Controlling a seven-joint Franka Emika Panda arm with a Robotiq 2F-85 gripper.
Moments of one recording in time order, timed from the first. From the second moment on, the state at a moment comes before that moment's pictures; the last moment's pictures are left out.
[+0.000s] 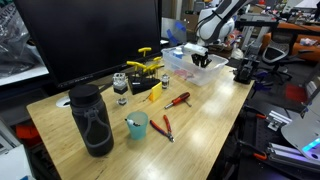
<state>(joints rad) -0.07 0.35 -0.31 -2.21 -0.04 2.58 1.51</state>
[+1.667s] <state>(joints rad) 0.23 -0.05 -0.29 -2.54 -0.54 3.06 1.81</state>
